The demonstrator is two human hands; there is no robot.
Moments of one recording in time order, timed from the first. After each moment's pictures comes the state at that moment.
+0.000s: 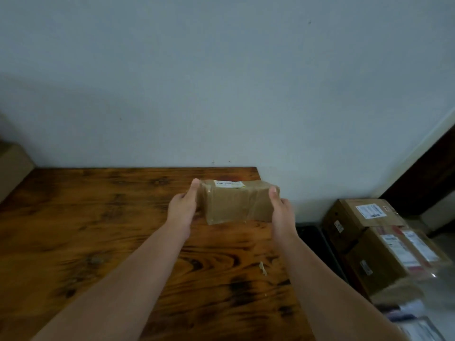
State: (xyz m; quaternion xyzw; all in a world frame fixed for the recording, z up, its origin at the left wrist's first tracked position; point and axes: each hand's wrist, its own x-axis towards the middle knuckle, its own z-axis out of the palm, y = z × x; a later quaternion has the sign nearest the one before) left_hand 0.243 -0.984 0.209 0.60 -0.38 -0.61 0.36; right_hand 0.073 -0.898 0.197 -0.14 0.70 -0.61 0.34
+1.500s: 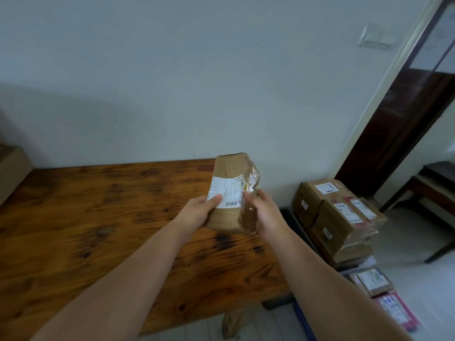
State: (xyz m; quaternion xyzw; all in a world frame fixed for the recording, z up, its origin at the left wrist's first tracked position) left_hand 0.295 -0.830 0.250 0.41 -0.58 -0.68 0.19; right_hand 0.143 -0.750 0.237 -0.15 0.61 -0.63 0.46
